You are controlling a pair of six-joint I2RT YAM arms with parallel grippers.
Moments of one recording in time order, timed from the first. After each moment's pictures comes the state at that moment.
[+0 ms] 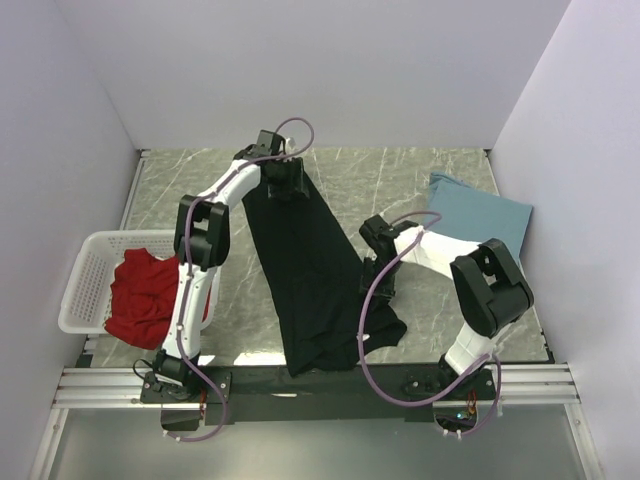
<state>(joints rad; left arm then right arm) -0.31 2.47 2.15 -0.61 0.32 -0.36 0.52 1.69 0.97 -0.78 -0.23 0.76</state>
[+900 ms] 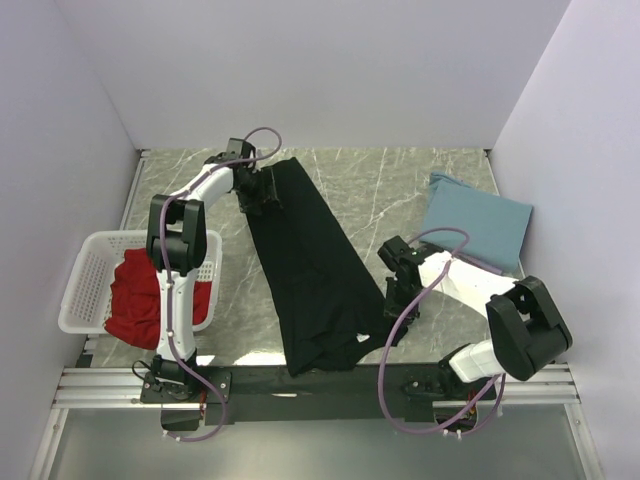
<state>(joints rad) -0.20 2.27 1.83 -0.64 0.30 -0.42 0.52 1.41 0.77 -0.90 -0.07 0.74</state>
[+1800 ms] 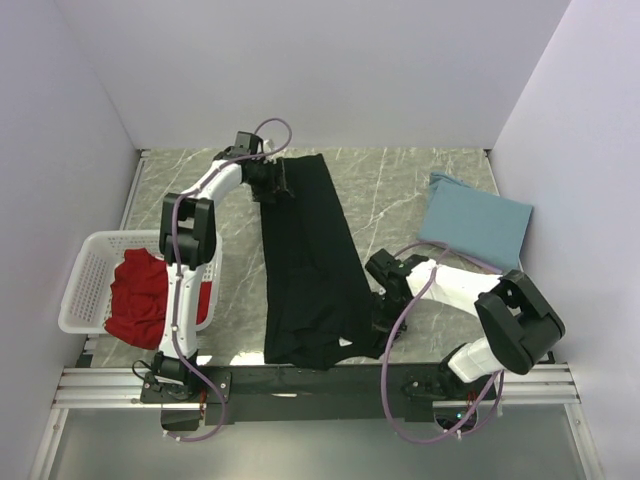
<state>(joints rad) -0.21 2.41 2.03 -0.60 0.39 -0.39 0.63 1.46 0.69 -0.80 -0.25 0.79</state>
